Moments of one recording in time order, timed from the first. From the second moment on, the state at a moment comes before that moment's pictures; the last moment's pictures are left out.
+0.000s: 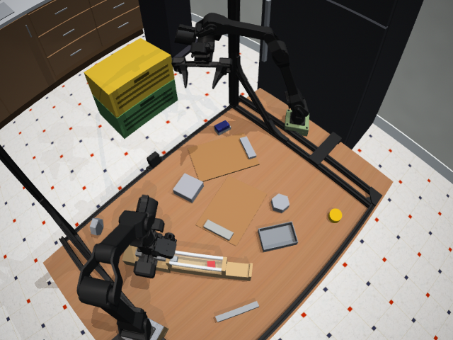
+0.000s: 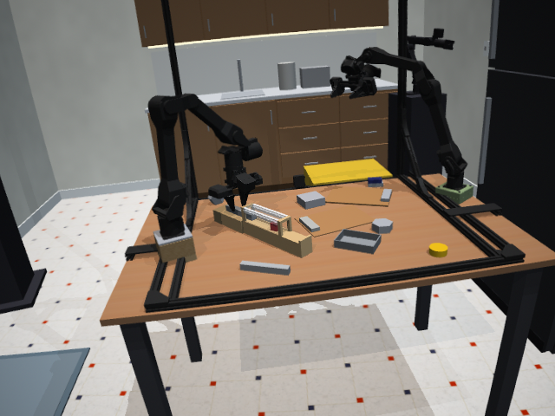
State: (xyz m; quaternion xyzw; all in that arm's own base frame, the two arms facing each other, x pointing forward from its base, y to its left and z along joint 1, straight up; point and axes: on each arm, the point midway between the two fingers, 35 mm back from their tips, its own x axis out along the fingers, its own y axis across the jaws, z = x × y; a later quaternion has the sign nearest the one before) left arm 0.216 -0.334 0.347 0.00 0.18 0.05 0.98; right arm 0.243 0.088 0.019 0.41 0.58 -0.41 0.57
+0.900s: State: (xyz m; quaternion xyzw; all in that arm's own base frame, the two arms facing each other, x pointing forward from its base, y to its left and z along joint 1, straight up) left arm 0.216 -0.334 0.347 0.00 0.18 0.05 0.98; right arm 0.240 0.121 0.057 0.41 0.58 -0.41 0.57
